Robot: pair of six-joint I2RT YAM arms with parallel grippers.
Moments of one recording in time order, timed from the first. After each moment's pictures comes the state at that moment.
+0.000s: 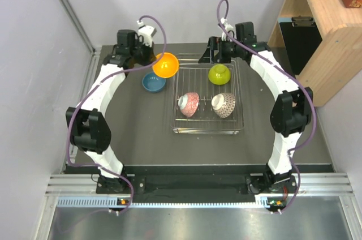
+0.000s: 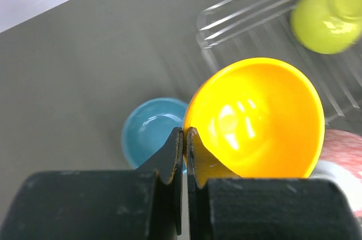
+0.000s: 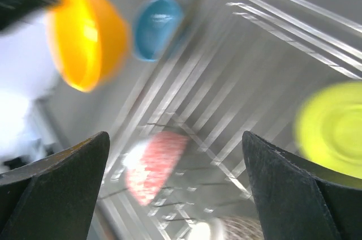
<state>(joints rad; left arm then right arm) -0.16 1.72 1.60 -0.41 0.32 0.13 0.30 1.95 1.85 -0.56 -0.61 0.20</state>
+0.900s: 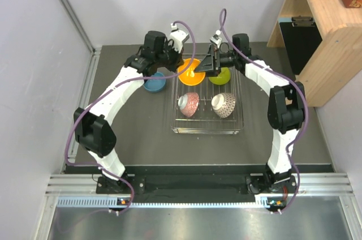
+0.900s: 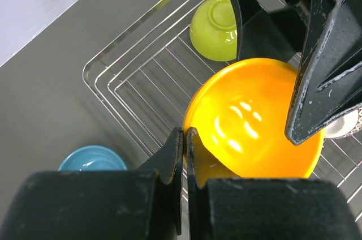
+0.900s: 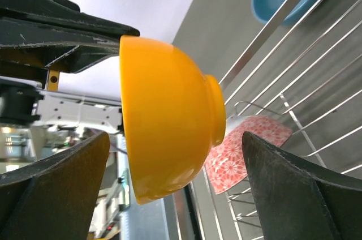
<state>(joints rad) -0.46 1.71 1.66 -0.43 0.28 0.16 0.28 2.00 1.62 -0.14 -1.17 0.58</state>
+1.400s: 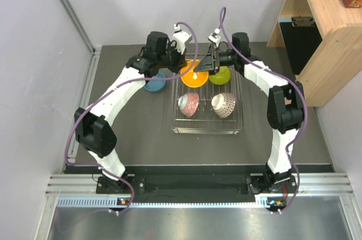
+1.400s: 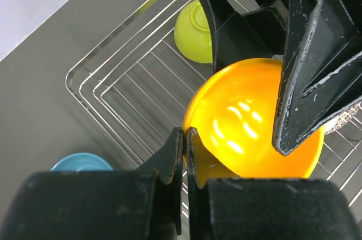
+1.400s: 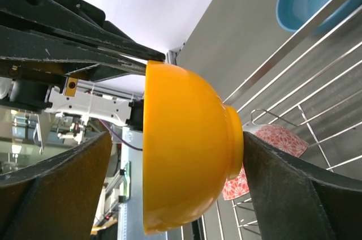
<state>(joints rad) -0.48 1.71 1.66 -0.43 0.30 0.16 0.29 2.00 1.60 0.00 -1.25 0.66</state>
